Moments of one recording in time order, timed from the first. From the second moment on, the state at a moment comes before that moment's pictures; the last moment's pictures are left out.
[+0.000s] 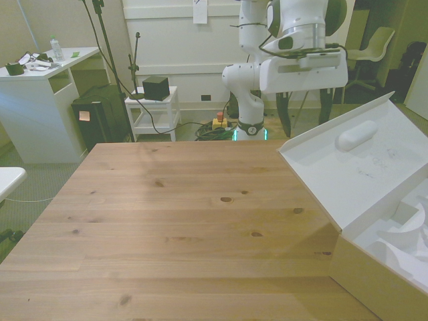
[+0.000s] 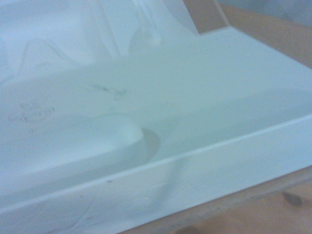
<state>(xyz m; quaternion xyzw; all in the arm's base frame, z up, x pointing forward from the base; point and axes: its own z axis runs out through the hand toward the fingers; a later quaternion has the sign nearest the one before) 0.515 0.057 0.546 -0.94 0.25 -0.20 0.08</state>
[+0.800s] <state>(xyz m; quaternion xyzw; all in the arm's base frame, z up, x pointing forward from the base) 0.619 0.124 0.632 -0.95 0.22 -0.22 0.06</state>
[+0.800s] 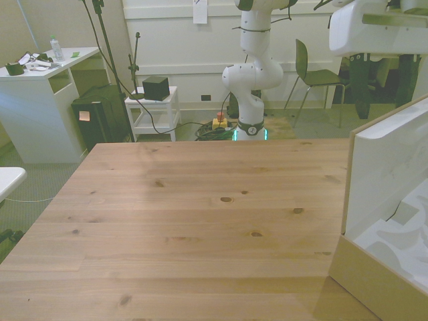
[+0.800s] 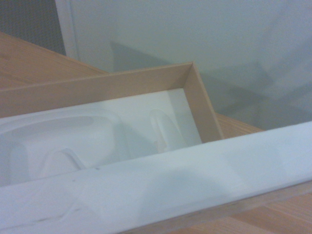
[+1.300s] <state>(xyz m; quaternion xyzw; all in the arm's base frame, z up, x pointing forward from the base) 0.681 0.148 0.609 -0.95 0.21 -0.22 0.07</state>
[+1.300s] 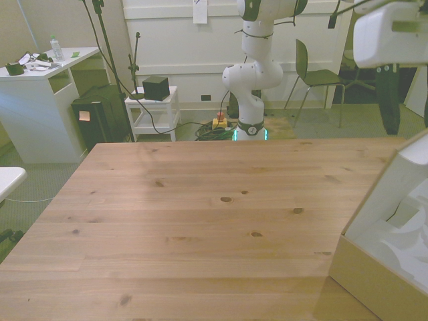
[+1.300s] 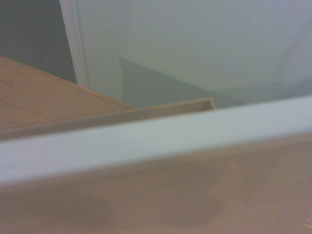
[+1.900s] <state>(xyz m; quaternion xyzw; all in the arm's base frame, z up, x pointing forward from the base) 0.590 0.184 0.608 -0.96 0.24 -0.15 0.05</state>
